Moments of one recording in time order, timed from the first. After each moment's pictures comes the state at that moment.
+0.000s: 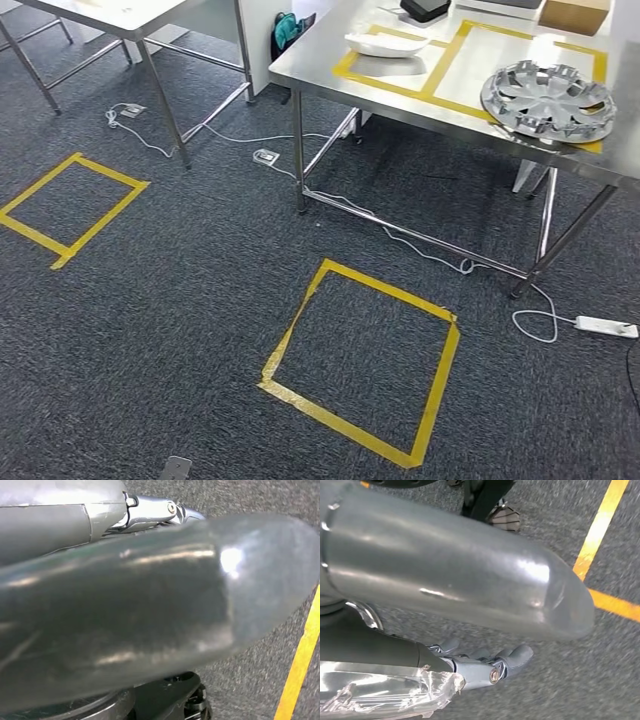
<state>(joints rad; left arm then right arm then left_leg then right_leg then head) -0.01 -0.19 0.60 -0.23 -0.55 0.30 -0.40 -0.04 0.24 -1.29 -0.25 1.26 -0.30 -0.43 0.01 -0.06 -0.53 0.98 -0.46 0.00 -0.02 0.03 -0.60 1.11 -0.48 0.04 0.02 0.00</state>
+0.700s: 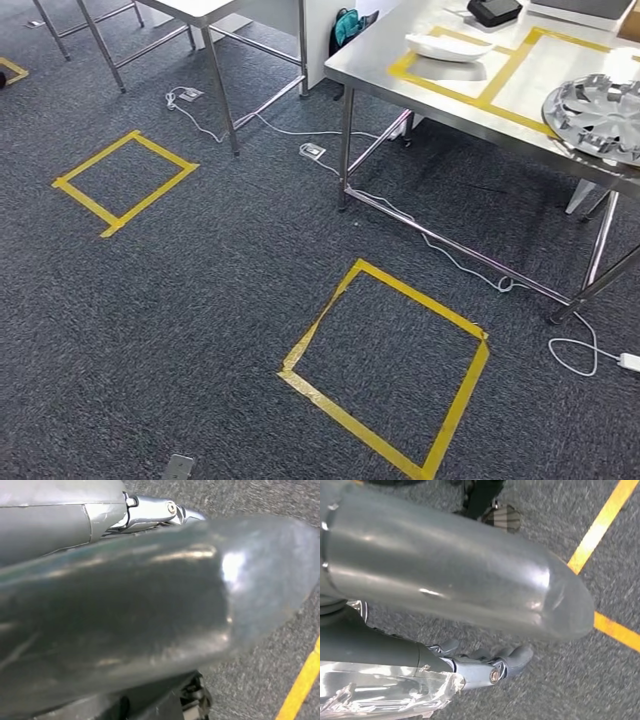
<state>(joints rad) -0.01 -0.19 0.60 -0.23 -0.56 0.30 -0.40 -0.04 0.24 -1.29 -0.25 1.26 -0.30 -0.43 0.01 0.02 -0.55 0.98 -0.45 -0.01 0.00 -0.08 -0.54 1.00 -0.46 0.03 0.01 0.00</state>
